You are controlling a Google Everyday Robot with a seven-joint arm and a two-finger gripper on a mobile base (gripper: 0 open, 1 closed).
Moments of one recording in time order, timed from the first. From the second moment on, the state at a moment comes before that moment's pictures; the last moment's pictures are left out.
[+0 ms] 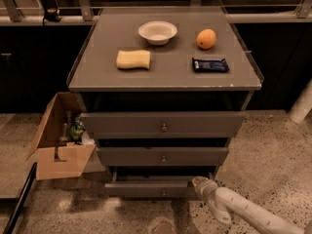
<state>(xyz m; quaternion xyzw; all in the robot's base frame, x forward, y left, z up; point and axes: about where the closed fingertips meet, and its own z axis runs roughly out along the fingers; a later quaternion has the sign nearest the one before) 0.592 -0.204 0.216 -0.21 0.89 0.03 0.39</state>
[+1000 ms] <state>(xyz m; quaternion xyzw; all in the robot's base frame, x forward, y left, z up) 0.632 -0.192 0.190 -0.21 0.89 0.02 0.41</state>
